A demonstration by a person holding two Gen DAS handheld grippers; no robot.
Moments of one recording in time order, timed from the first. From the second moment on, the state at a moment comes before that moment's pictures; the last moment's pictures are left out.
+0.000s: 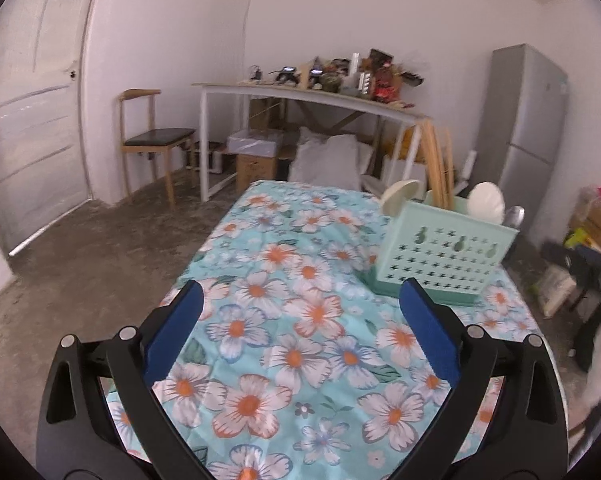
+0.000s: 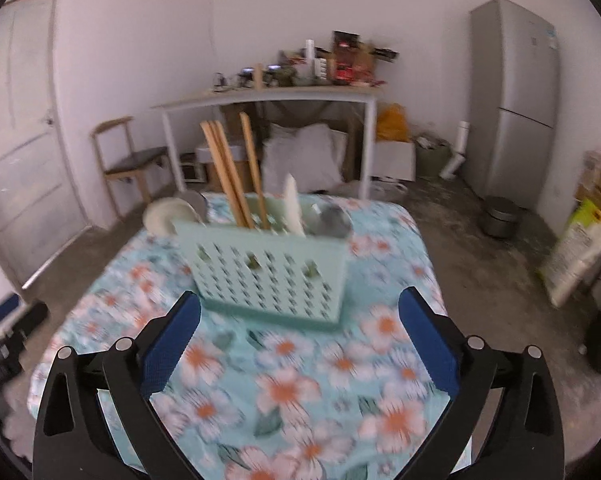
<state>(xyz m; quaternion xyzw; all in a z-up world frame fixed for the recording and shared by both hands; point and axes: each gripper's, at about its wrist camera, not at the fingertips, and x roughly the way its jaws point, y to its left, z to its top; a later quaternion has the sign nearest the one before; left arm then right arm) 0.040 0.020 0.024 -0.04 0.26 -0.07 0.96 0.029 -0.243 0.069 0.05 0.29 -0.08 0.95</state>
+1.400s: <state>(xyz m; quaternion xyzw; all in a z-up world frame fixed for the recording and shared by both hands) 0.049 -0.068 0.021 0.02 0.33 -0.07 0.94 -0.022 -0.271 0.044 0.05 0.30 -0.19 0.93</state>
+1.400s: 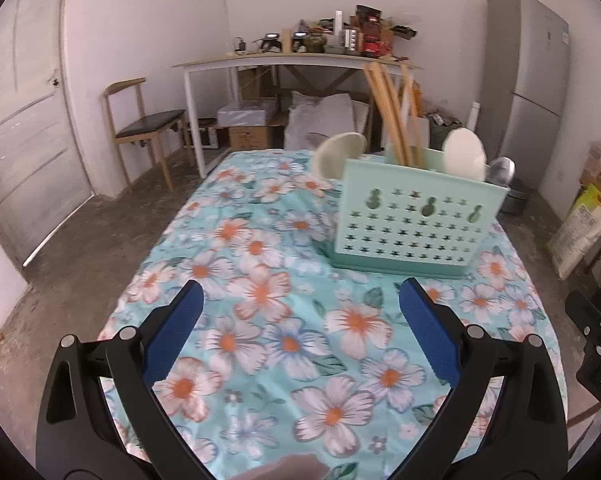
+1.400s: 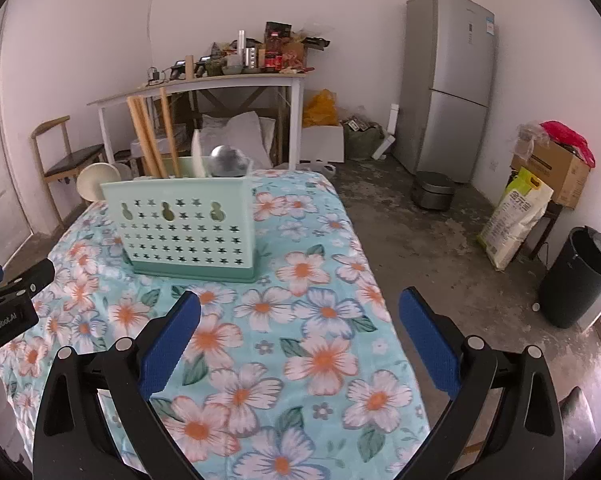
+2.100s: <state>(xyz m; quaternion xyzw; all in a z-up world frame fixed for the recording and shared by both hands) 0.047 -0.095 0.017 0.04 0.33 -0.09 0.94 -0.023 -0.293 0.034 0.06 0.31 -0.21 0.92</state>
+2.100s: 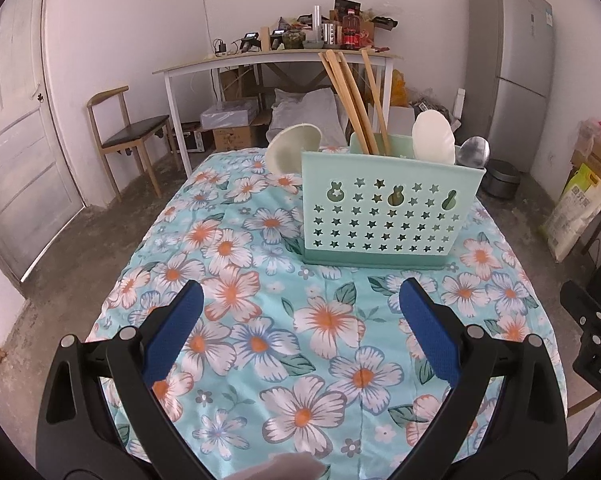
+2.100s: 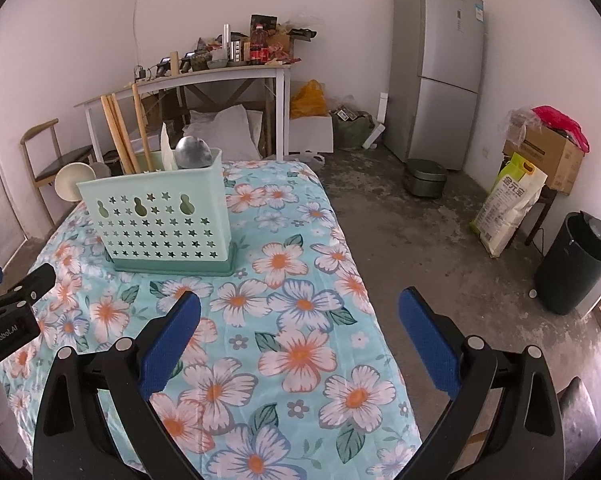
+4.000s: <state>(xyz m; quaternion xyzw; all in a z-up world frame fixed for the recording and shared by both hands) 0.041 -0.081 0.026 0.06 0.32 -0.05 0.95 -0.027 -0.290 0.045 0.05 0.30 -0.22 0.93</state>
